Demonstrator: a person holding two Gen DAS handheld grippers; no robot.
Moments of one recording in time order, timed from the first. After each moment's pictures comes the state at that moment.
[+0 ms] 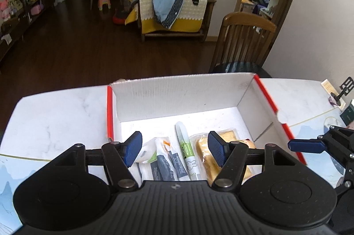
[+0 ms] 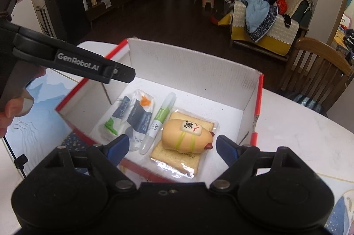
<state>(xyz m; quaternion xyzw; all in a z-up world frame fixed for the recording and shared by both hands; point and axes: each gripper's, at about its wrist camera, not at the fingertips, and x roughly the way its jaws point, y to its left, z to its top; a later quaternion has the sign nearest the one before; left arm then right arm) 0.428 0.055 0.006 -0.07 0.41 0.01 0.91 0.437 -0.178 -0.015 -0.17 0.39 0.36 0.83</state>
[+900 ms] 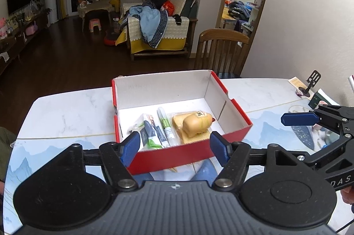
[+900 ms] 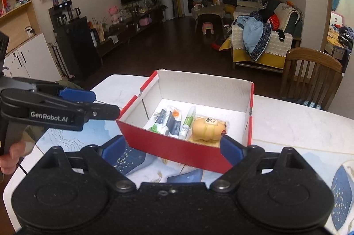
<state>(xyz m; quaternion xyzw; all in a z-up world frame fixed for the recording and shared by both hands) 0.292 0.025 0.060 -0.06 0.36 -0.02 0.93 0.336 -0.236 0.047 -0.08 0.34 0.38 0.86</state>
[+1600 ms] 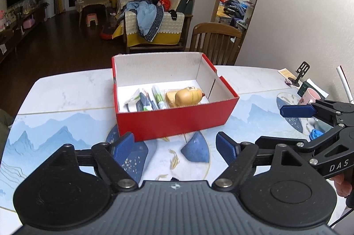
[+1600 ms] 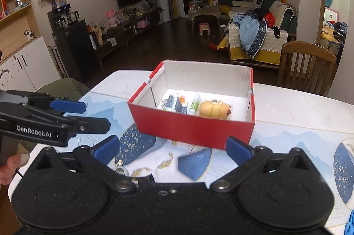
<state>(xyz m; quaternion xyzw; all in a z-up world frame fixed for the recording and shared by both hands) 0.230 0.021 0.040 -0.07 0.37 -0.03 0.93 0.287 -0.250 0.029 -0.08 0.34 0.37 0.86</state>
